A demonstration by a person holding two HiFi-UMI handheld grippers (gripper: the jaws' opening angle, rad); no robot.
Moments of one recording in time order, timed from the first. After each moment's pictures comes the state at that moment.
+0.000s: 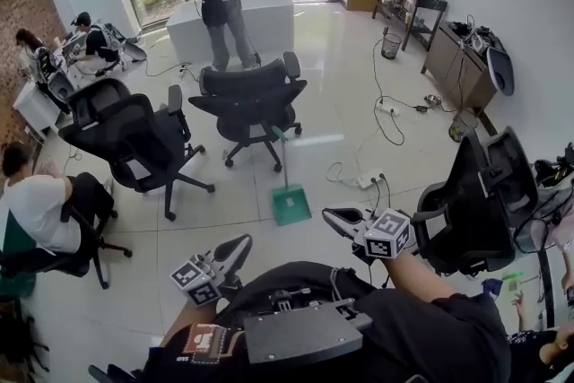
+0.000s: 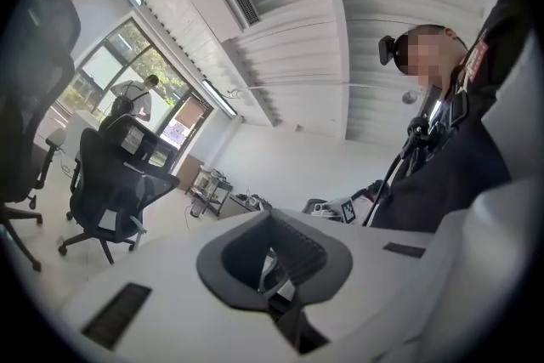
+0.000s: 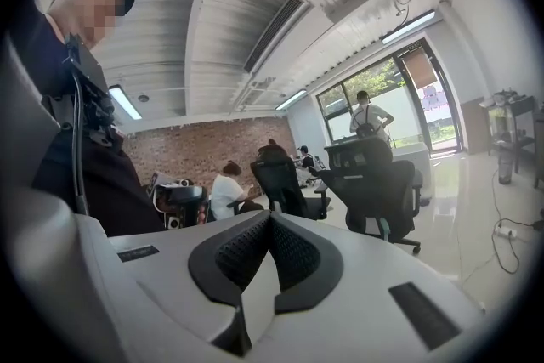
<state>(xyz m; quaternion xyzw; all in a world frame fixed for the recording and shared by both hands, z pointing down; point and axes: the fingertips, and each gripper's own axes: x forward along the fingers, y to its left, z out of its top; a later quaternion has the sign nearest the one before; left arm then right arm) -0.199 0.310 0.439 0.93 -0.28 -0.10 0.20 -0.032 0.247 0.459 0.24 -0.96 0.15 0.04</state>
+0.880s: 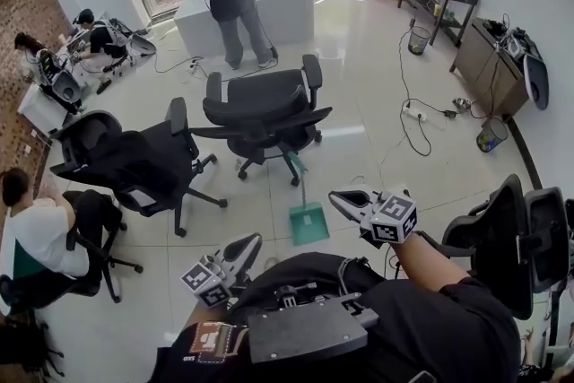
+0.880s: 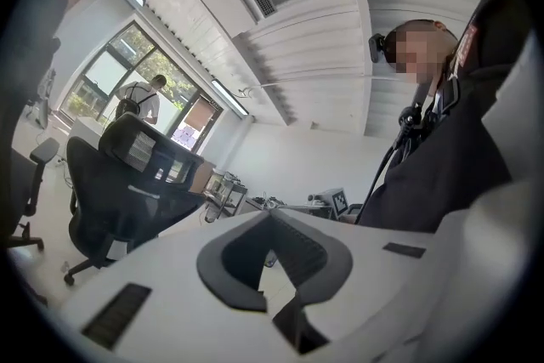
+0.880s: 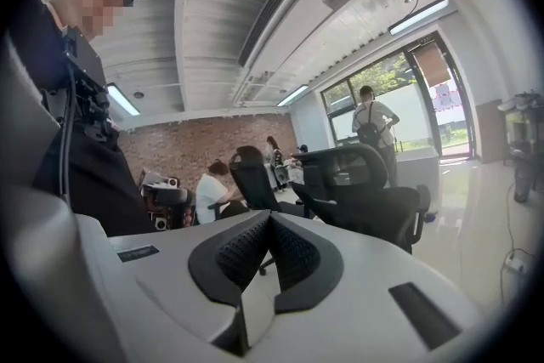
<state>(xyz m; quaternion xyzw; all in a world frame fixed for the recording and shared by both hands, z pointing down) -0.203 -0.083 0.477 0.92 -0.32 -0.09 0.19 -0.046 -0.181 0.488 0.21 -0.97 0.14 0.06</state>
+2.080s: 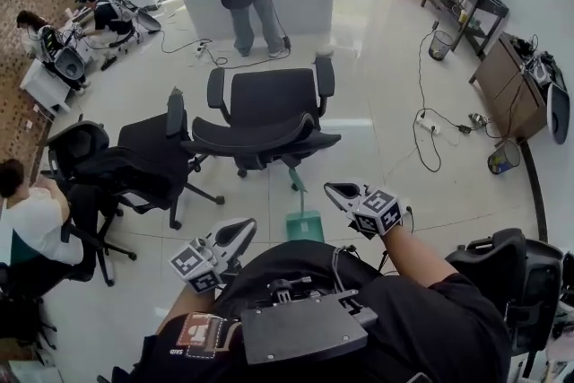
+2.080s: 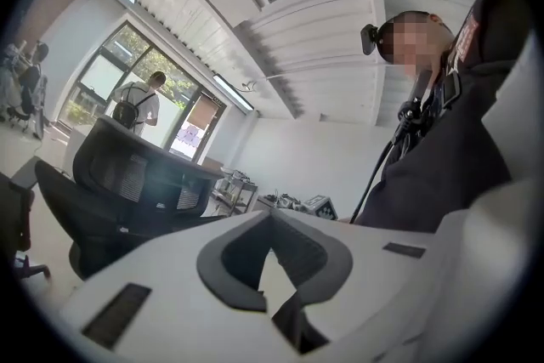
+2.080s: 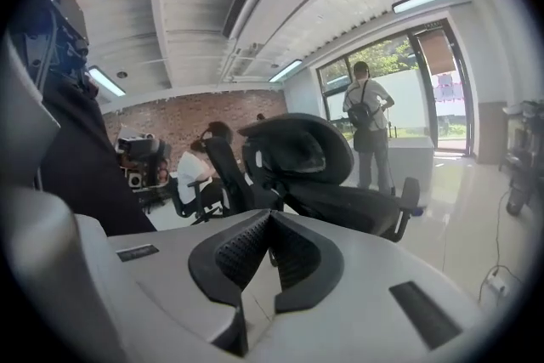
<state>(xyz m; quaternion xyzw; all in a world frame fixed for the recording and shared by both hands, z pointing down) -0.188 -0.342 0.468 0.92 -0.33 -0.06 0.18 -0.044 -0.463 0.566 0.22 -0.95 0.14 0.15</state>
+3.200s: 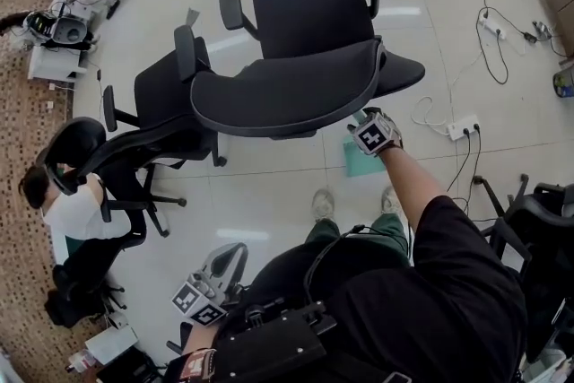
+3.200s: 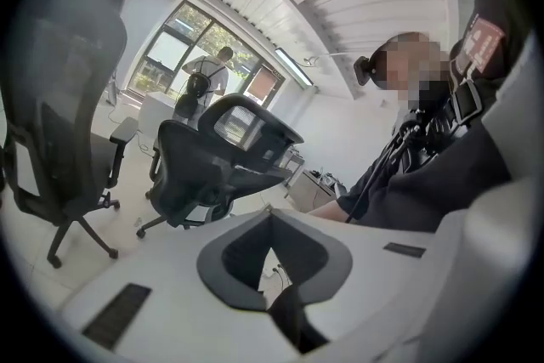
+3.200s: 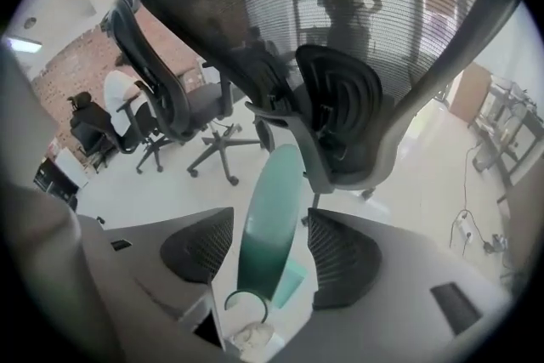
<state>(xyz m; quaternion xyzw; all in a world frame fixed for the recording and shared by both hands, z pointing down) -0.381 -0.400 0.683 0.83 -0.45 0.02 0.34 -0.178 -0.686 1.061 0.30 -0.82 0.21 0.44</state>
